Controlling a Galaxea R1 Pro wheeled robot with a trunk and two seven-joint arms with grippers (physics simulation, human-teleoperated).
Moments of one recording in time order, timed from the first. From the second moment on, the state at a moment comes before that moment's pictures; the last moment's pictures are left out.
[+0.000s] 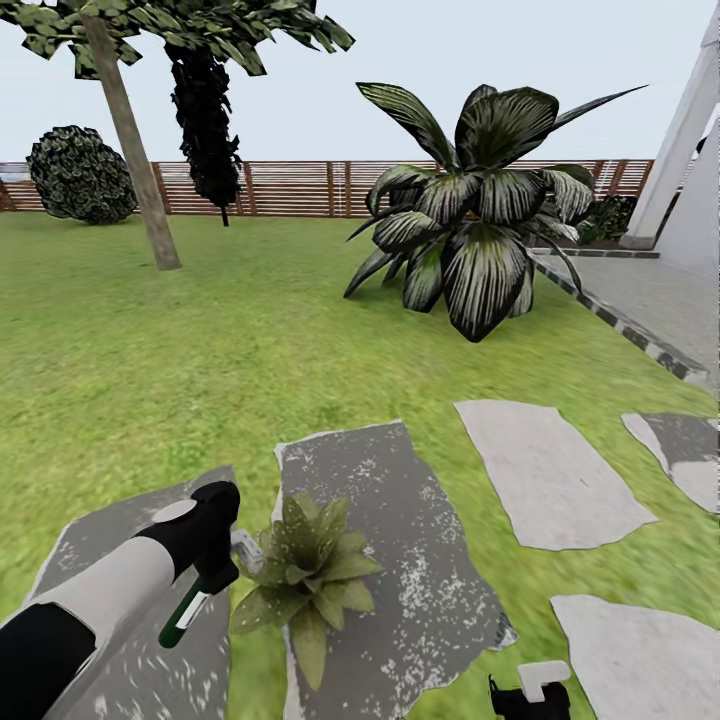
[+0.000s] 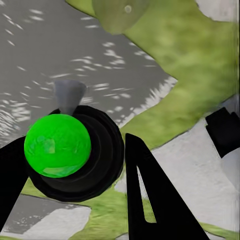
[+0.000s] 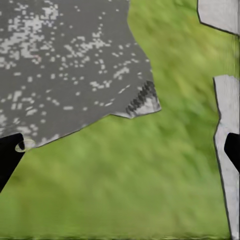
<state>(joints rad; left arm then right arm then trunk) -0.92 0.13 -0.57 -0.47 -0.82 0.99 -1.10 -0.44 -0.07 -0.09 -0.03 0.23 -0.48 -0.13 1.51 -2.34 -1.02</state>
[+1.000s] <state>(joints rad) -0.91 0.14 -0.56 -0.37 -0.81 0.98 -1.09 -0.44 -0.07 -0.09 -0.03 0.23 -0.48 -0.13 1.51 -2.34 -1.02</state>
